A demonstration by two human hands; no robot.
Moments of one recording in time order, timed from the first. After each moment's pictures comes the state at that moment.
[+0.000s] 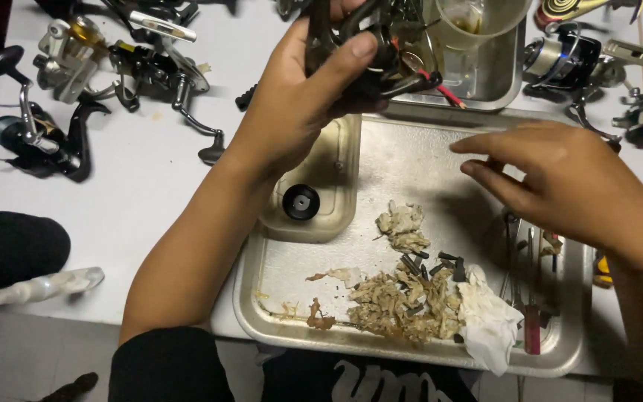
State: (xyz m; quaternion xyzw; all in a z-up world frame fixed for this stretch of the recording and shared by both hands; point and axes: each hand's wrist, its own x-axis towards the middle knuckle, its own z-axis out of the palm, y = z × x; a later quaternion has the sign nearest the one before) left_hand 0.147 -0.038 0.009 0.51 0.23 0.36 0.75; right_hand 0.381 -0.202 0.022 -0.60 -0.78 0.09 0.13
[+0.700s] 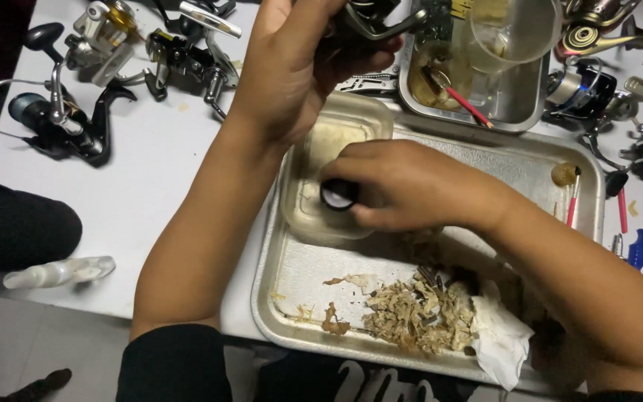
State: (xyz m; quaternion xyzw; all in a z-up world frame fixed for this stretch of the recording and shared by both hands) left_hand 0.127 0.000 0.010 0.39 0.17 0.47 0.77; right_hand 0.271 -0.110 0.003 -0.38 -0.88 0.26 0.12
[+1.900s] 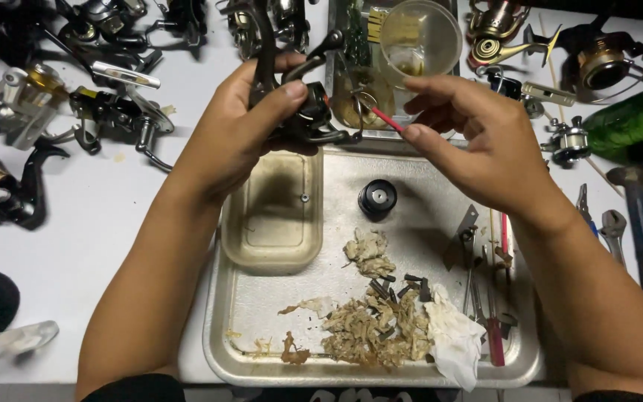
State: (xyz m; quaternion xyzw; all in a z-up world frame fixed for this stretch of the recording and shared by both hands) left_hand 0.134 -0.017 0.018 0.55 0.28 0.29 0.73; right_hand 0.364 -0.161 0.036 -0.58 -0.70 0.18 0.39
